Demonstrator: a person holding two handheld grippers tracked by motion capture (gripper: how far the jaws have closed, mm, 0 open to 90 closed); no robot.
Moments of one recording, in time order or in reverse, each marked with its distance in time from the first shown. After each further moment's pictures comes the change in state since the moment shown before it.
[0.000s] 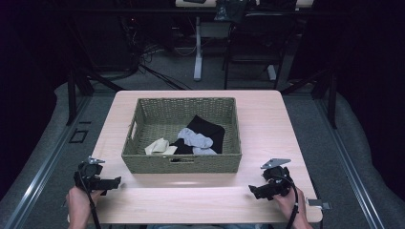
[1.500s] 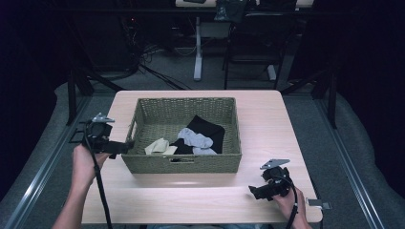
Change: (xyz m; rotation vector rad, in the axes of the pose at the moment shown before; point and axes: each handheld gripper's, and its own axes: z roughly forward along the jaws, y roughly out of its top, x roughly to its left) left arm -0.045 0.129 -0.079 -0.151 -0.177 0.178; right arm 0.000 -0.001 0.002 0.018 -0.007 -0.006
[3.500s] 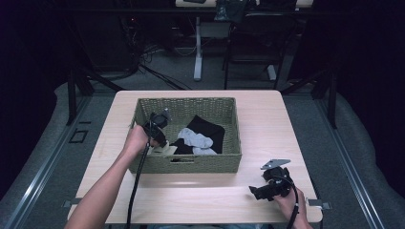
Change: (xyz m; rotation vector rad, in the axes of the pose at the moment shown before) left arm -0.043 0.061 0.158 0.534 -0.099 0.190; right arm 0.000 -0.001 -0.002 -0.008 0.008 0.005
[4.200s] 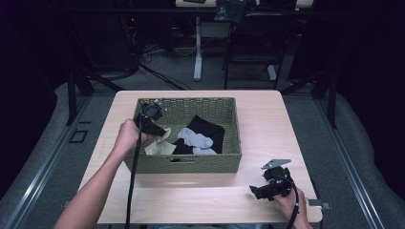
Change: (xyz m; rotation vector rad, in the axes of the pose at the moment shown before) left arm -0.017 -0.016 -0.074 -0.253 -0.008 0.073; right arm -0.002 -0.001 0.001 0.009 -0.002 0.009
